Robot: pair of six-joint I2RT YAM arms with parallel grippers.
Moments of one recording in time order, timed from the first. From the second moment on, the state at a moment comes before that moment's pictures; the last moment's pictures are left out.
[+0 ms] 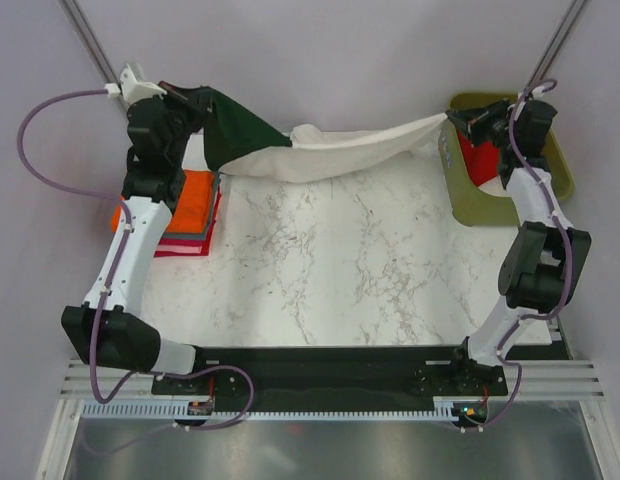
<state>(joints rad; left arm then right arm) -0.12 1.40 1.42 0.03 -0.07 -0.79 -0.24 1.81 1.44 0.19 -0.66 1.17</state>
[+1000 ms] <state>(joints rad) -0.14 0.62 0.79 -0.27 0.04 -0.84 -0.29 0.73 0.64 -0.24 -0.44 0.84</state>
